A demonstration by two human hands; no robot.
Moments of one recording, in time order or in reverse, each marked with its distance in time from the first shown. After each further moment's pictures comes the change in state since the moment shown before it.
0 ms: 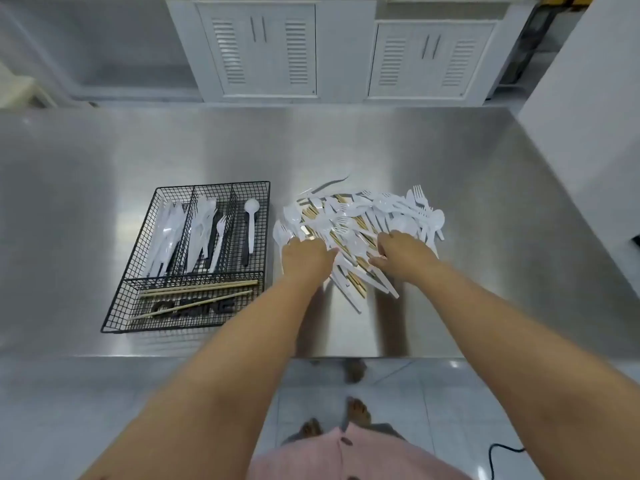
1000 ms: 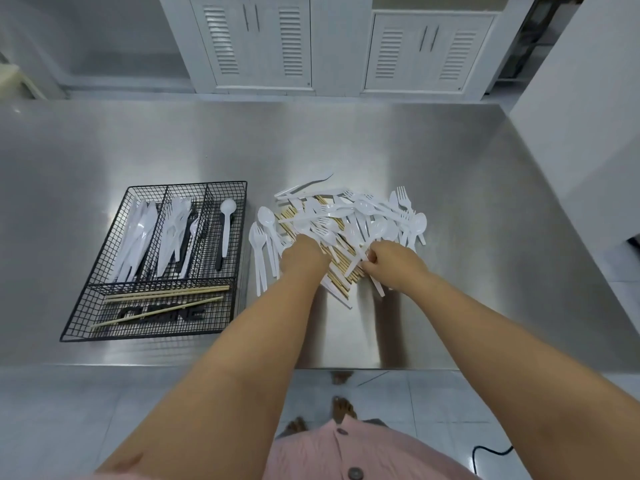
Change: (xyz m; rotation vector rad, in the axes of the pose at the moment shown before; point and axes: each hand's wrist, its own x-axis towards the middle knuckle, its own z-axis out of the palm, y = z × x) left_hand 0.037 0.045 0.019 -0.422 -0.132 -0.365; right_hand 0.003 0.035 0.009 0.204 -0.031 0.029
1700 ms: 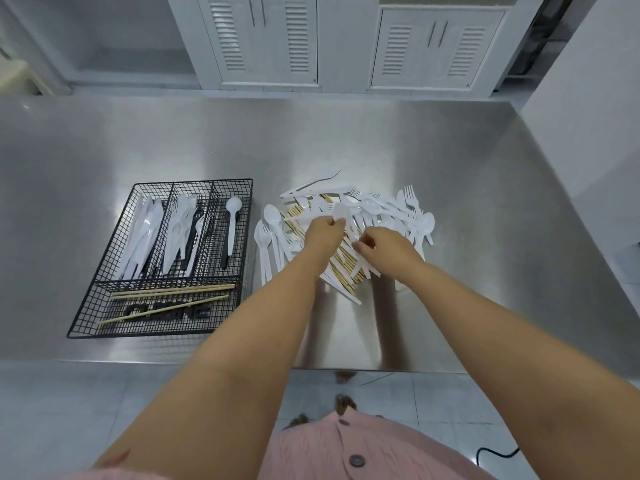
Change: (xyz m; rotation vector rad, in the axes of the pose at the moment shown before) left_hand 0.010 0.031 -0.007 -0.713 -0.076 0.083; right_hand 0.016 -0.014 -0.006 0.205 0.092 -0.040
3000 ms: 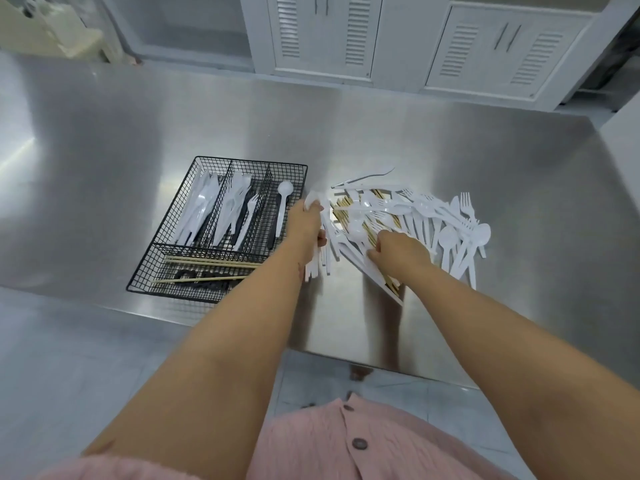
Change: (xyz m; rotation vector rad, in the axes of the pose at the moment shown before) left_hand 0.000 -0.033 -0.099 -0.428 0.217 -0.141; right_hand 0.022 -0.048 0.041 -0.343 -0.098 -0.037
